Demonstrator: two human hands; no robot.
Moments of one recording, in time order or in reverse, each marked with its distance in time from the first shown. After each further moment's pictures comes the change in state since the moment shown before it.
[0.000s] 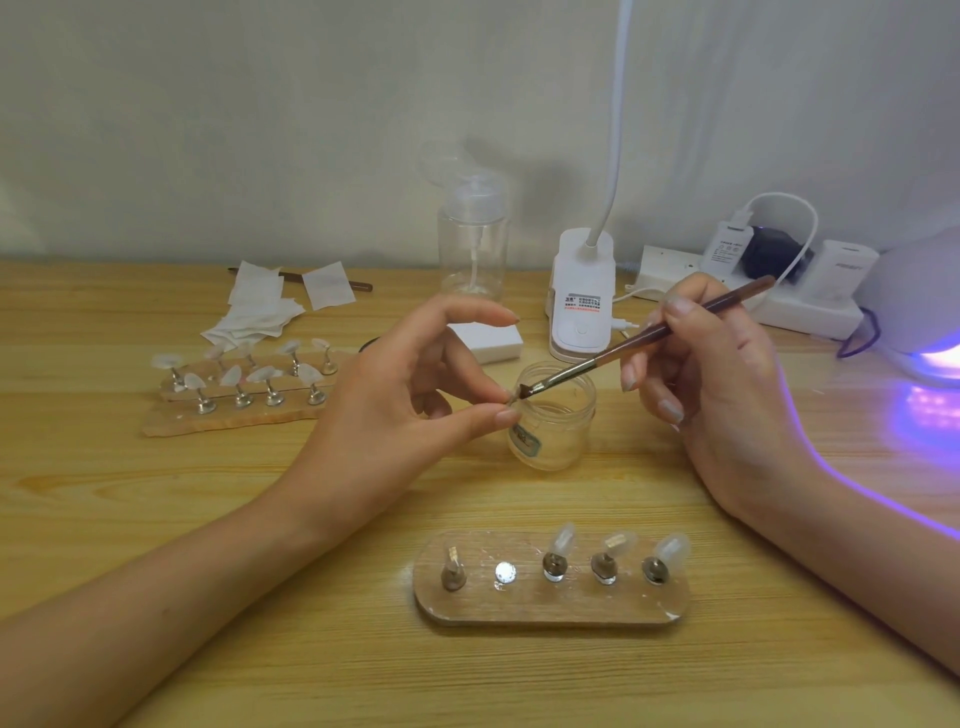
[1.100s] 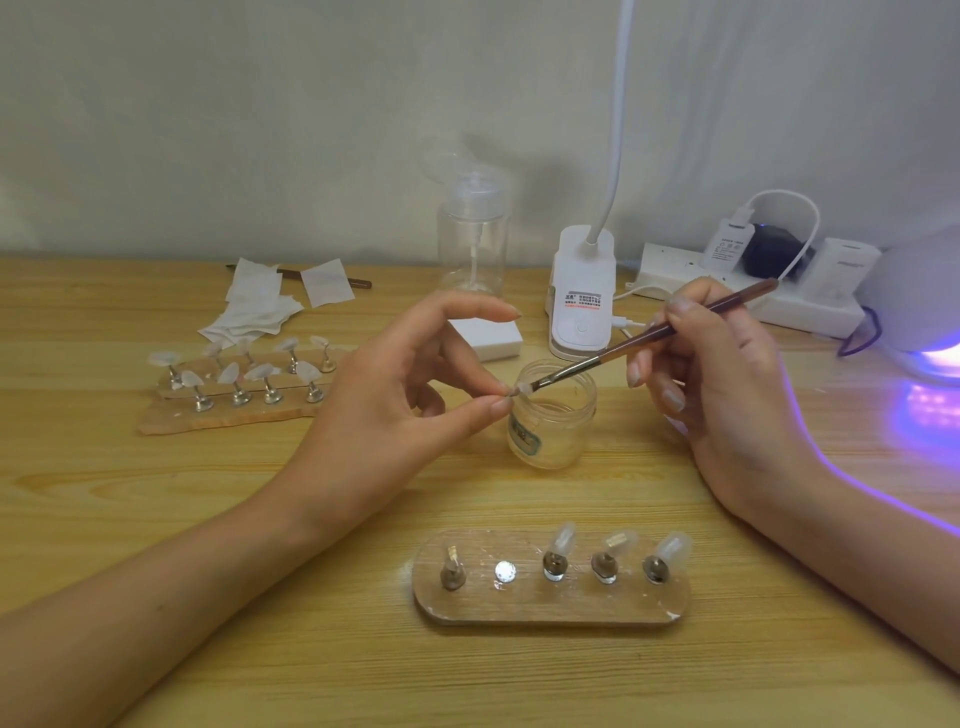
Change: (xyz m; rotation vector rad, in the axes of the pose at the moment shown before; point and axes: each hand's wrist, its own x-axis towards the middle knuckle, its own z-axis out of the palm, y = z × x) left_hand 0.001 -0.005 -0.003 0.026 -0.008 0.056; right_hand -0.001 0.002 -0.002 -0.055 0.075 0.044
